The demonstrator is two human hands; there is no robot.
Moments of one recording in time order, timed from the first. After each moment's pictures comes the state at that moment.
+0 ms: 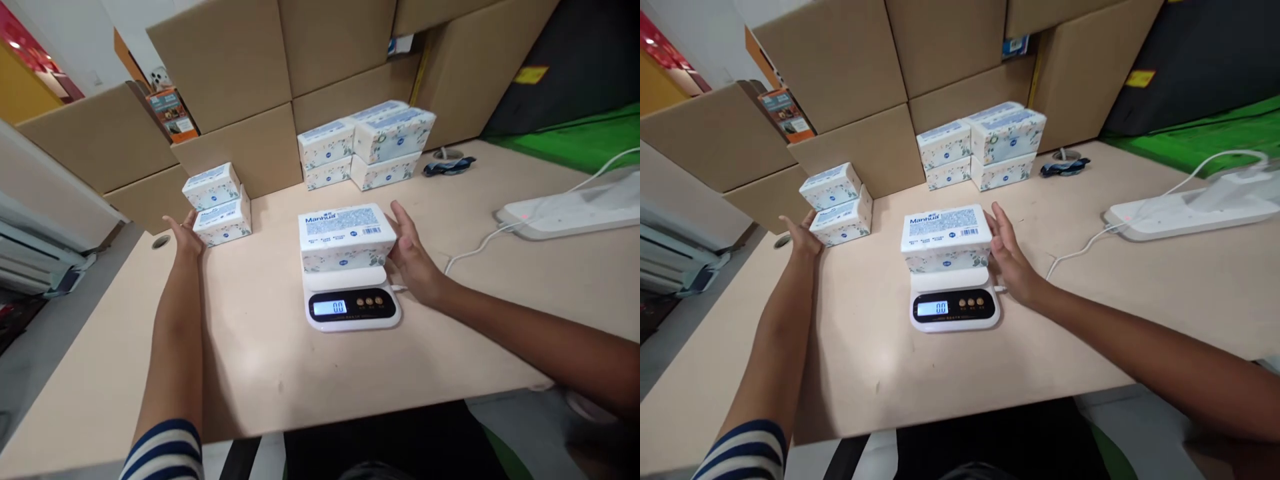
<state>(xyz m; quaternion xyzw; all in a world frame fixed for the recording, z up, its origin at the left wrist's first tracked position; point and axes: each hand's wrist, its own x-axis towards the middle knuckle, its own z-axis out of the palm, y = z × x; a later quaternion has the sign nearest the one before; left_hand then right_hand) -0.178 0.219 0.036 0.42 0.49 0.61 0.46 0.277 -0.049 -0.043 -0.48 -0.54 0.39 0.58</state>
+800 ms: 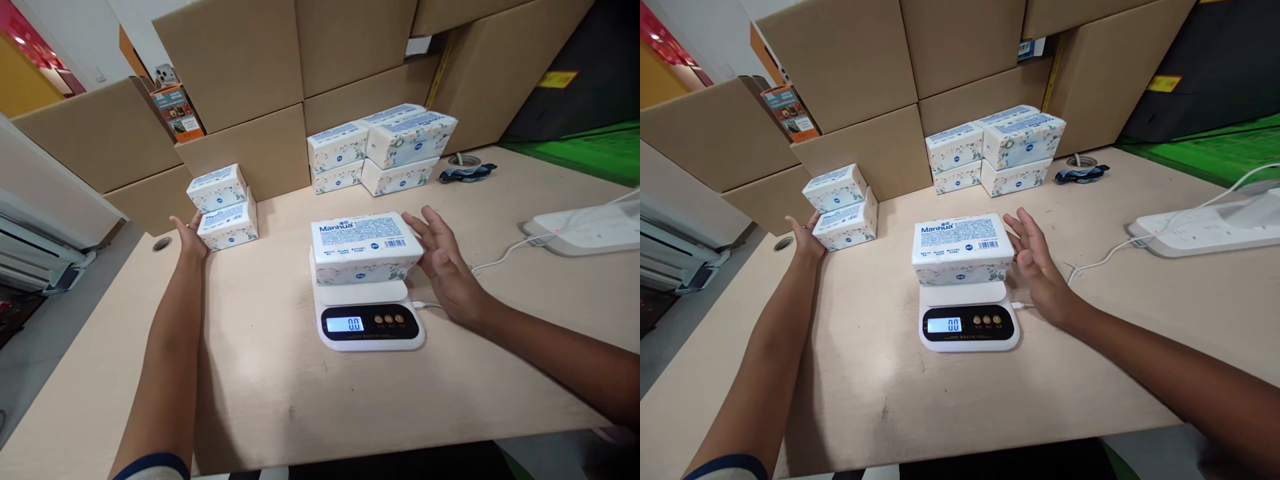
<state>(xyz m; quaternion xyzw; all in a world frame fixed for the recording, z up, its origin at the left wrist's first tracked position) -0.182 0.237 0.026 0.38 0.44 0.63 0.52 0.289 -0.058 -0.049 -0.48 -0.55 0.32 0.60</state>
